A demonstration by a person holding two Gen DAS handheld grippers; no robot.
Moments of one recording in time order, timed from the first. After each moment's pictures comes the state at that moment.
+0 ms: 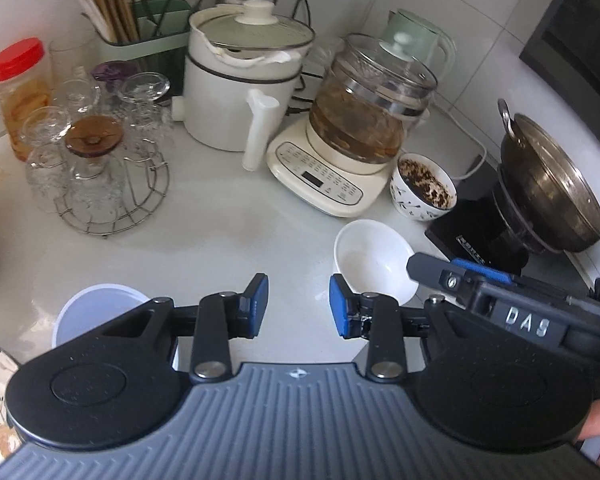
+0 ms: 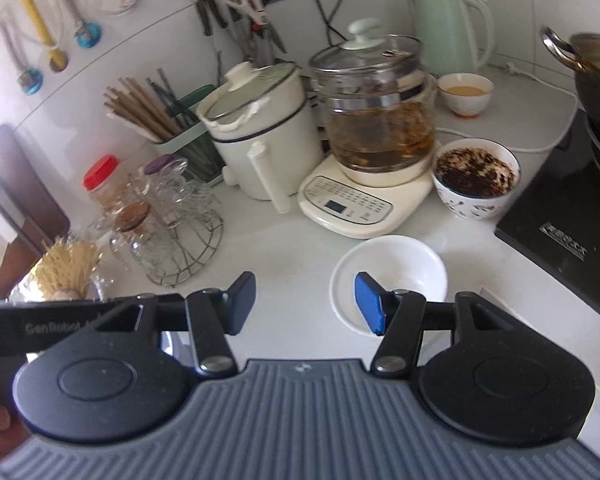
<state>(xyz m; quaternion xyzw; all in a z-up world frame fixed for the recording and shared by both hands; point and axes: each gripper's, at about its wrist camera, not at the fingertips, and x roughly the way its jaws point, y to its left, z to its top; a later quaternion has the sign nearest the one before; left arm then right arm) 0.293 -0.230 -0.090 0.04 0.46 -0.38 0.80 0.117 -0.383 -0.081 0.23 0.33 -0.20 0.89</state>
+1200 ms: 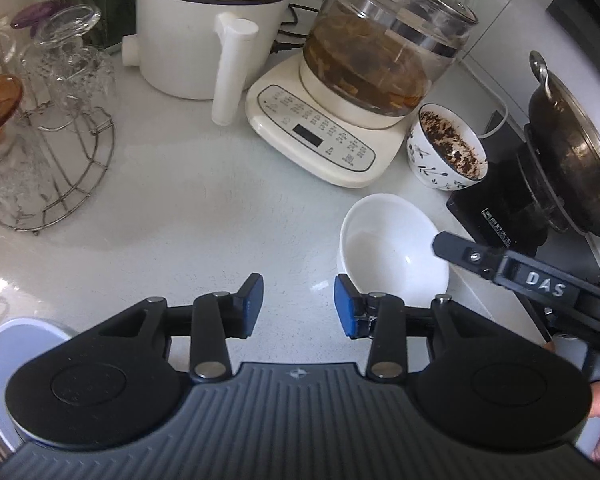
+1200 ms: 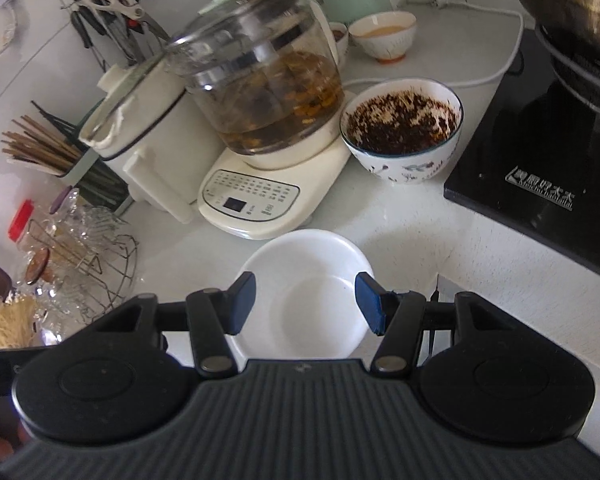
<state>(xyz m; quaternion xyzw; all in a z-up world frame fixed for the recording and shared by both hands) 0.343 -0.310 -0.162 0.07 0.53 -0.39 0.75 0.130 -0.464 -0.152 0.32 0.35 -0.26 0.84</state>
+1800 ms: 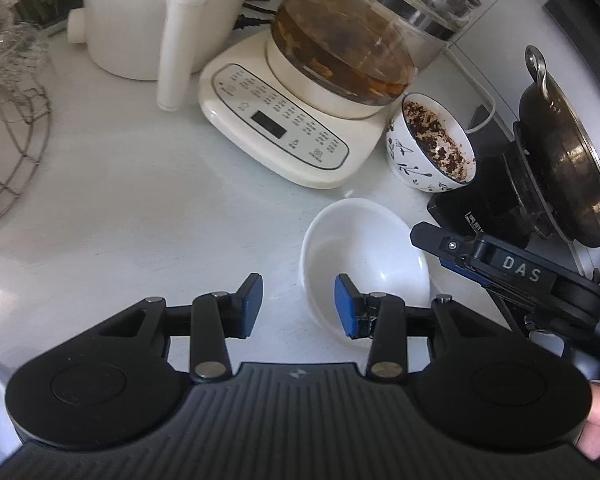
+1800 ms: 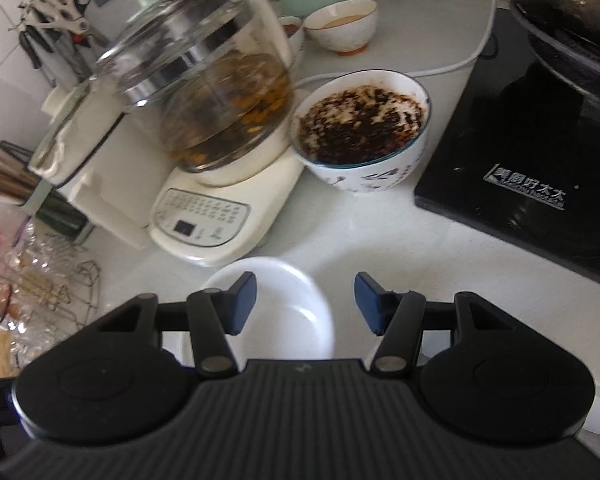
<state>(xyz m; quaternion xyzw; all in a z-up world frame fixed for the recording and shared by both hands) 0.355 -0.357 -0.191 0.04 0.56 -0.42 0.72 0.137 -0.500 -0.176 0.34 0.35 -0.31 0.82</state>
